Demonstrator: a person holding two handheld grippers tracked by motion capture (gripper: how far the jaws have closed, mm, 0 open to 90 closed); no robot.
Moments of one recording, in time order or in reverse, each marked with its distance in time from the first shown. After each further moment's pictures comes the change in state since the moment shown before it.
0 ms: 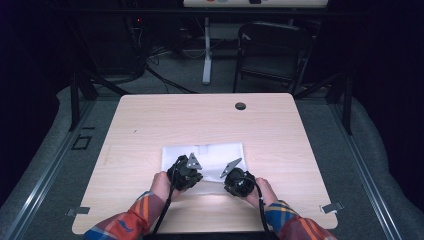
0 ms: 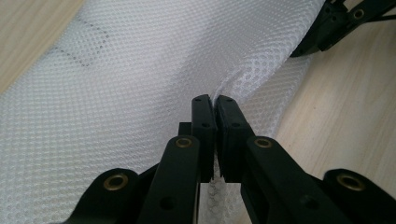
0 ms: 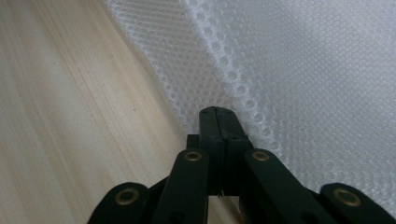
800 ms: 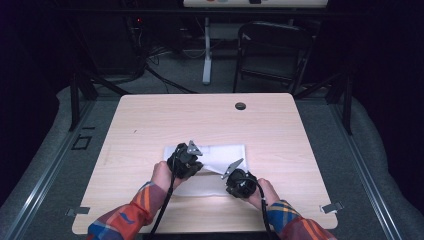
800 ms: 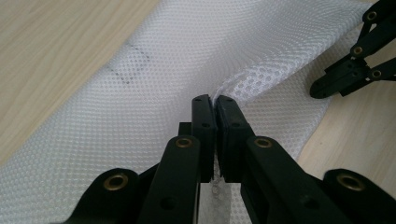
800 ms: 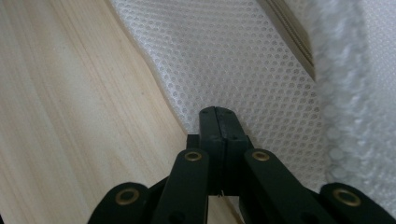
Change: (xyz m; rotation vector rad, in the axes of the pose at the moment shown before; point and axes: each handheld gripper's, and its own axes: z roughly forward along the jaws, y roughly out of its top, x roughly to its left) left arm 0.015 0.027 -0.016 -0.011 0.034 -0.058; right arm 0.000 -0.005 -0.004 0.022 0.031 0.003
